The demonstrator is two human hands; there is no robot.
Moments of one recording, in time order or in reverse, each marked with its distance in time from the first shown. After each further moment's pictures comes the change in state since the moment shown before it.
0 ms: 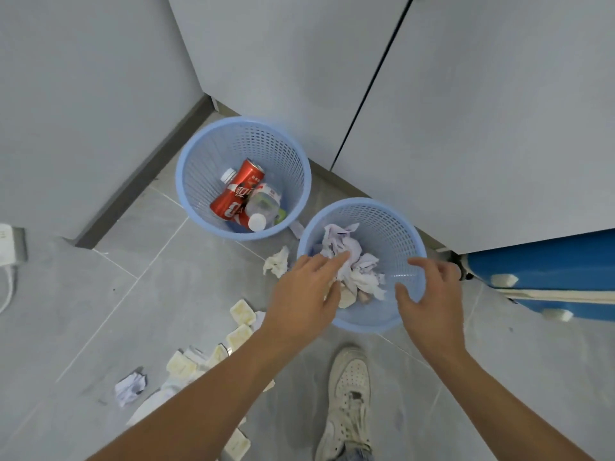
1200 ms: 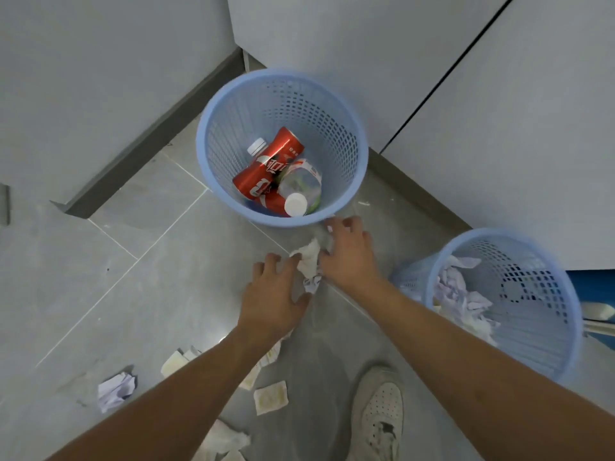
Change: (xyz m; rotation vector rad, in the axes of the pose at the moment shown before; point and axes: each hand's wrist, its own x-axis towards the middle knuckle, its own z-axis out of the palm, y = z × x) left_hand -0.017 -0.159 0.063 0.133 -0.128 -0.453; right_hand 0.064 -0.084 0.201 -0.208 -0.509 -0.198
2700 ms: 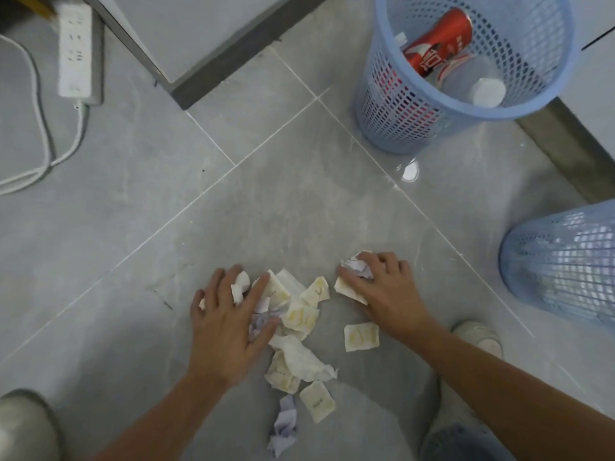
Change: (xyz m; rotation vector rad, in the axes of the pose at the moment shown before) left_hand -0.186 -0.254 0.047 0.201 0.109 -0.107; right_hand -0.096 0.022 0.210 -0.661 0.050 -0.649
